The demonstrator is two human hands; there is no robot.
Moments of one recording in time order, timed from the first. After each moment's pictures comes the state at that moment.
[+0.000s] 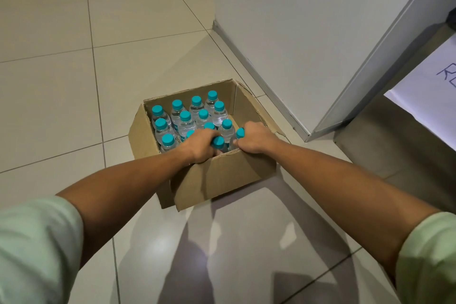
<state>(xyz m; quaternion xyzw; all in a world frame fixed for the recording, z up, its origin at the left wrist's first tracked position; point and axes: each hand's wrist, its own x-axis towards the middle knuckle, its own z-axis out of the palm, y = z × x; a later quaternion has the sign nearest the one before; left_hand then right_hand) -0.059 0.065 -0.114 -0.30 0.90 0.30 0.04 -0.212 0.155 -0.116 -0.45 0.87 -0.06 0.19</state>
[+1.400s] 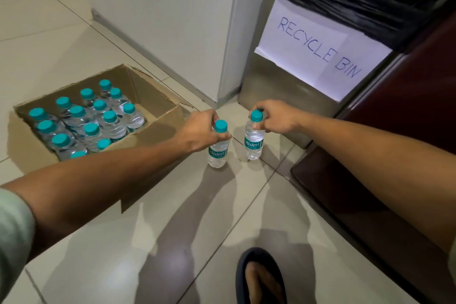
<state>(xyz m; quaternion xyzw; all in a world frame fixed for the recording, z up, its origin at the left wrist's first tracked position) -0.143 0.248 -0.073 -0.13 0.94 0.33 -0.02 -0.270 0.430 -0.017 -0.35 0.90 -0.12 0.23</state>
